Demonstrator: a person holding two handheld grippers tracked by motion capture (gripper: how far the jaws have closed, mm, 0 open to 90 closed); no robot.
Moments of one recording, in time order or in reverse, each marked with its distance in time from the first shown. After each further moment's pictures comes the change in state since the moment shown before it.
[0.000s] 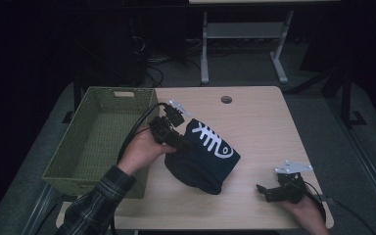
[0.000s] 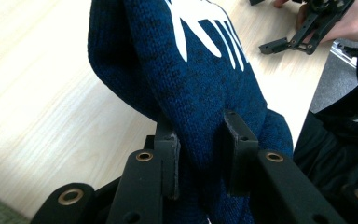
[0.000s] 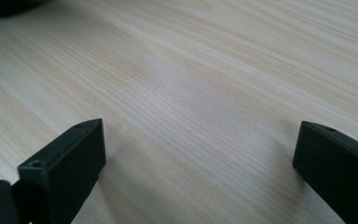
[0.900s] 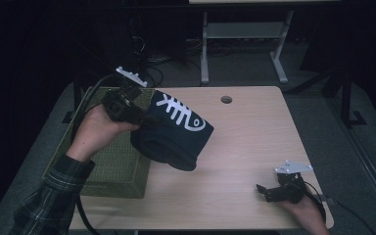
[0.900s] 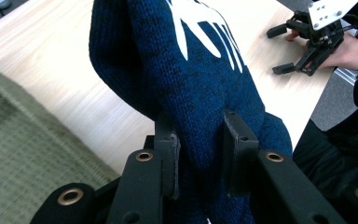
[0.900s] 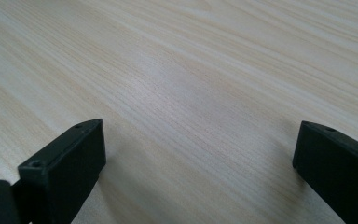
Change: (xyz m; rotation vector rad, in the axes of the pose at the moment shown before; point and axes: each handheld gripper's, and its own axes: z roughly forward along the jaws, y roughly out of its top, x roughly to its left) left arm 0.019 -0.017 -0.117 -0.095 0.109 -0.063; right arm 0.000 0.000 0.000 0.000 0.000 0.000
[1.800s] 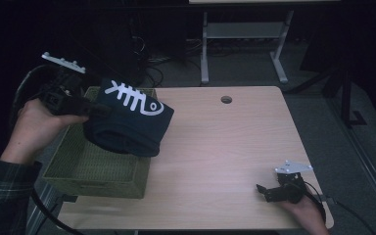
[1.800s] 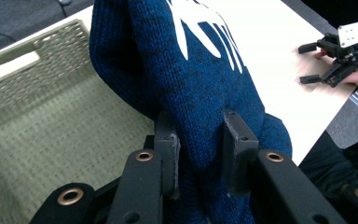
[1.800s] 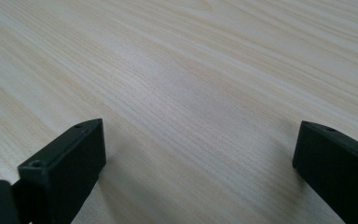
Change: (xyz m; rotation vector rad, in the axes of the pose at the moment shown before) left arm 0.037 -0.050 -0.088 -0.080 0.108 -0.142; right arm 0.000 0.000 0.000 0.000 0.000 0.001
